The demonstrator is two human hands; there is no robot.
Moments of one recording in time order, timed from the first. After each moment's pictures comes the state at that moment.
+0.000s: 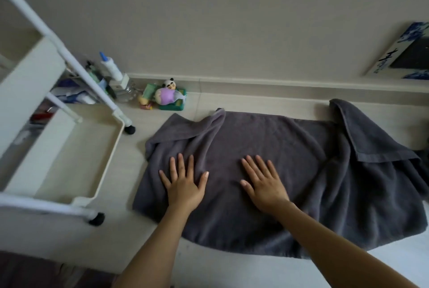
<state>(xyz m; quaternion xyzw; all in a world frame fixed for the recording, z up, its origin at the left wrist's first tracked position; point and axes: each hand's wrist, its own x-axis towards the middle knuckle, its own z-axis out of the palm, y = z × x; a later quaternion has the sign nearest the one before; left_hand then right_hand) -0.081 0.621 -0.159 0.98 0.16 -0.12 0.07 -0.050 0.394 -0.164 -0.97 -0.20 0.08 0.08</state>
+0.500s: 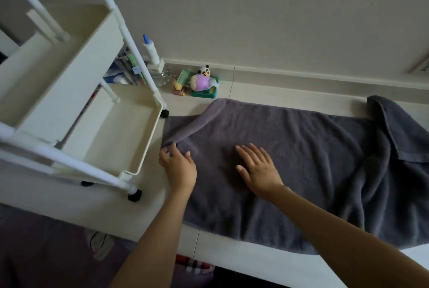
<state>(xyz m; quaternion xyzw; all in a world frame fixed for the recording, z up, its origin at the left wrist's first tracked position) -0.093 0.697 -0.130 0.89 0.36 0.08 0.28 -0.058 0.490 -0.160 -0.95 -0.26 0.06 0.16</state>
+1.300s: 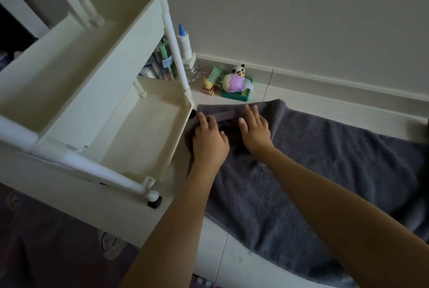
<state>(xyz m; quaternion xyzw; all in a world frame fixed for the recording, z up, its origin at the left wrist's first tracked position) -0.023 0.728 -0.104 0.96 0.22 -0.01 0.19 0.049 0.615 -0.143 -0.93 -0.12 0.14 0.32</state>
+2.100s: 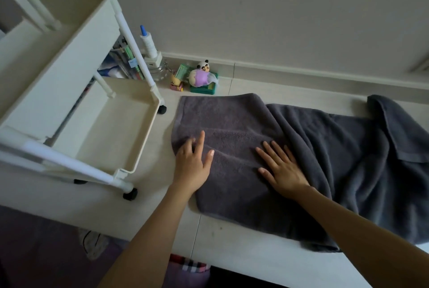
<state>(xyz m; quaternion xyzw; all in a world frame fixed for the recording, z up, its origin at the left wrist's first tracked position) -0.092 0.696 -0.137 0.97 0.09 -0.04 0.21 -0.042 0.426 -0.174 -0.96 -0.26 0.08 0.06</state>
